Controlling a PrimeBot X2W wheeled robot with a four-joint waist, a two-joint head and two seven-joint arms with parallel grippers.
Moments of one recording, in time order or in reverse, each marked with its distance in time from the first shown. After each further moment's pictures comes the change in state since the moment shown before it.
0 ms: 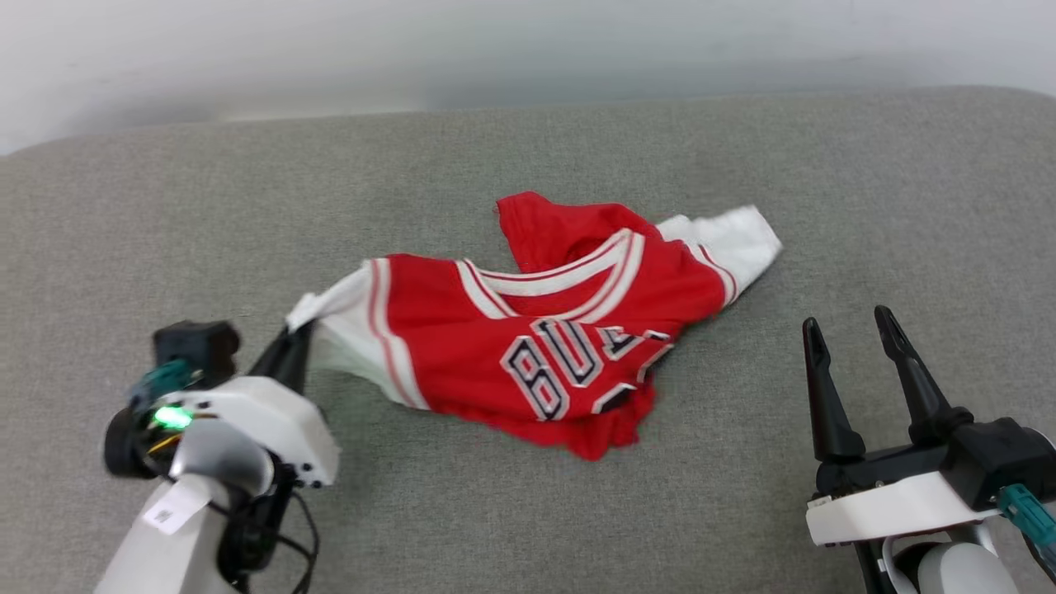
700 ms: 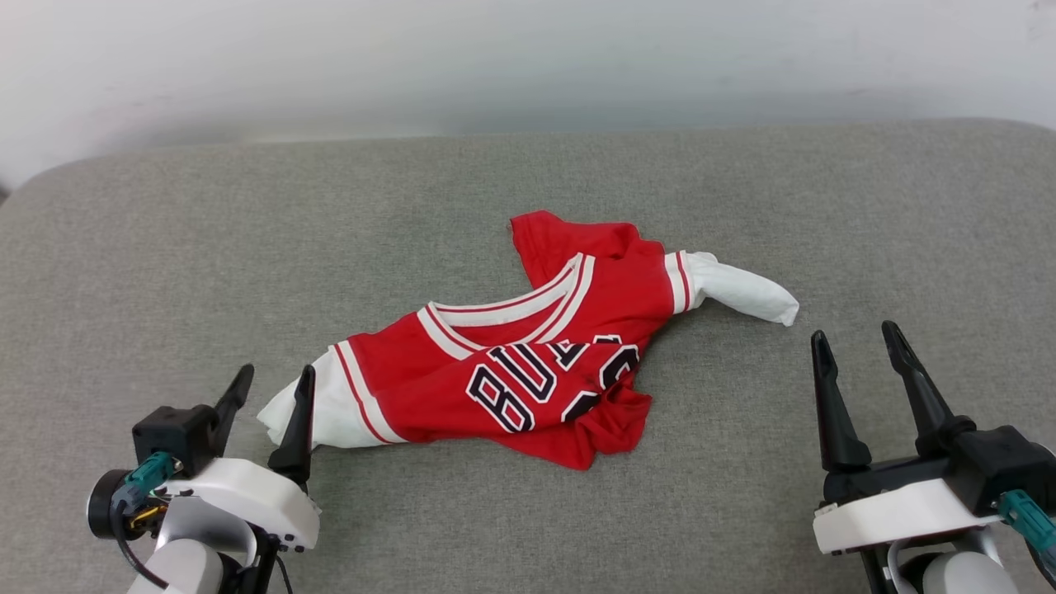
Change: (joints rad) left arm 0.116 0.018 0.022 0.108 0.019 -0.047 -0.278; right arm 0.011 0.000 -0.020 0.032 -0.007 0.000 0.000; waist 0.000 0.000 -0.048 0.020
